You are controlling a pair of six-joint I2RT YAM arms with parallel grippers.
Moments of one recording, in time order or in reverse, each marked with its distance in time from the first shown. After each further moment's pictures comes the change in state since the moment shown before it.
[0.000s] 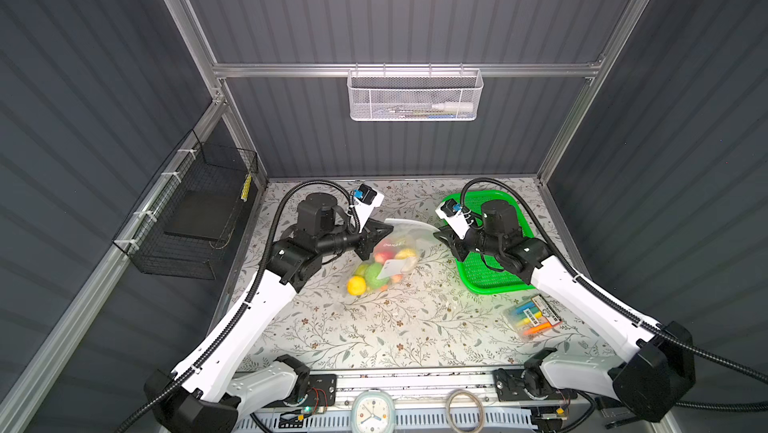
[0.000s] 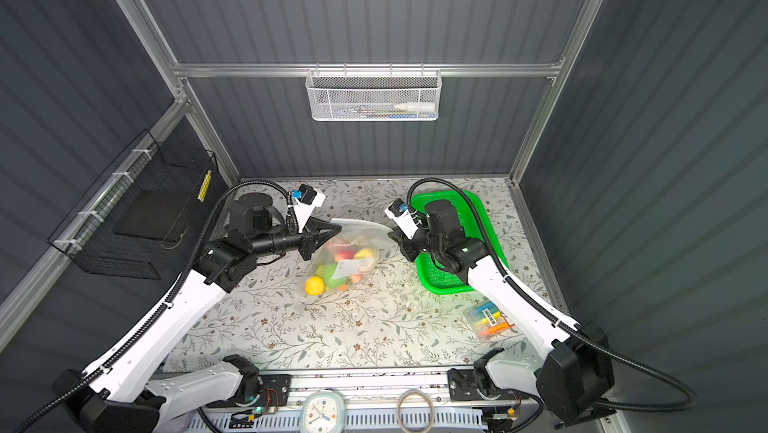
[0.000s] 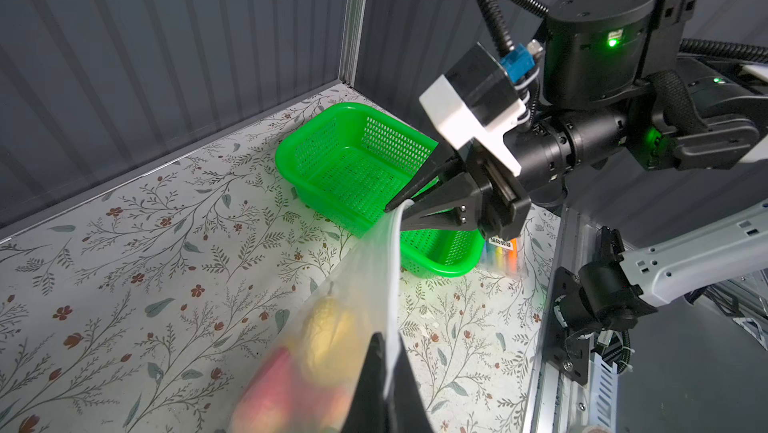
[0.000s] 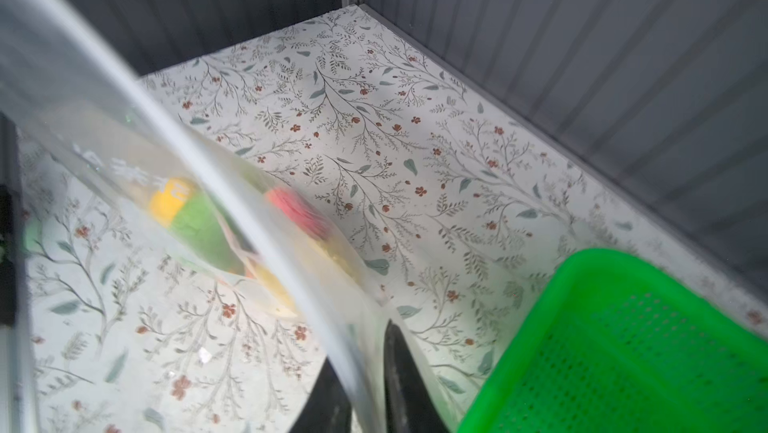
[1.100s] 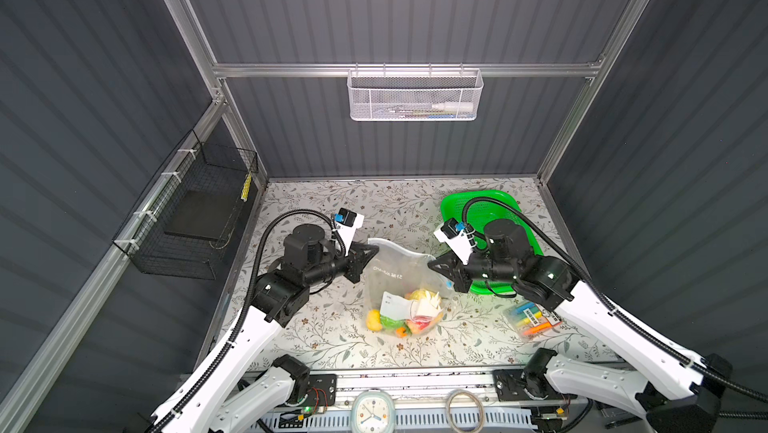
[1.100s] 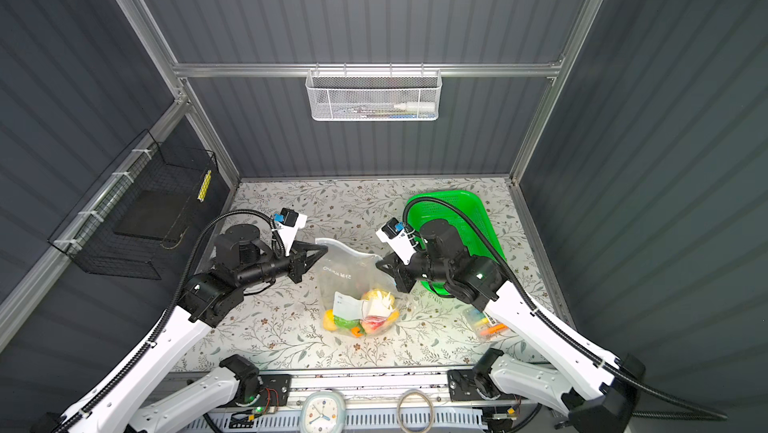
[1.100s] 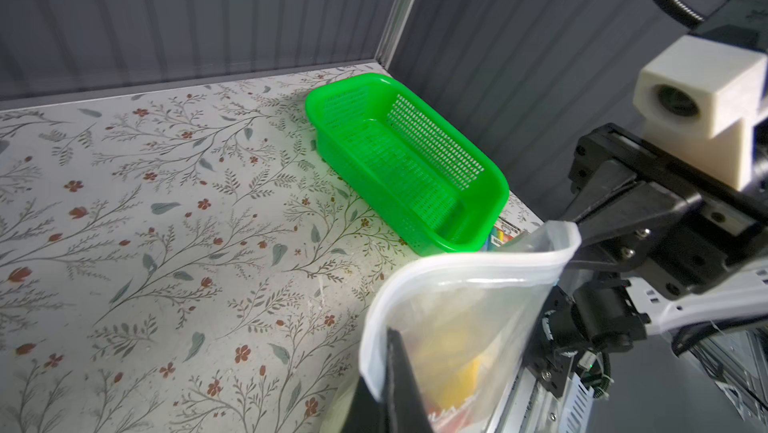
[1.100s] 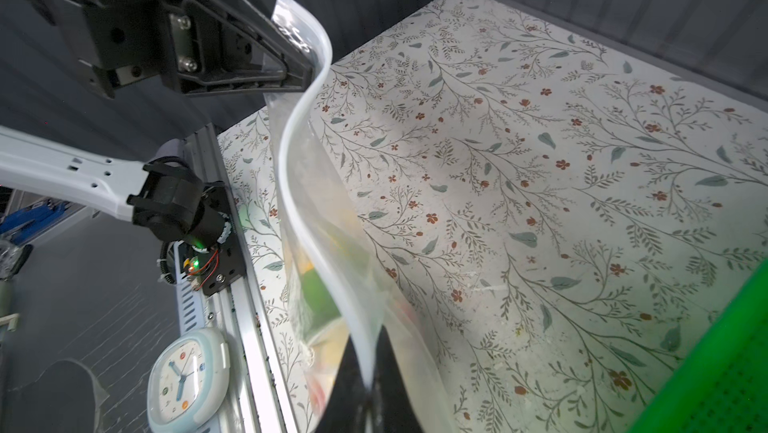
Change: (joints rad) left arm 0.000 -0.224 -0.256 0.031 -0.168 -0.217; right arm 0.220 -0.174 0.019 -0.205 -0.010 0.280
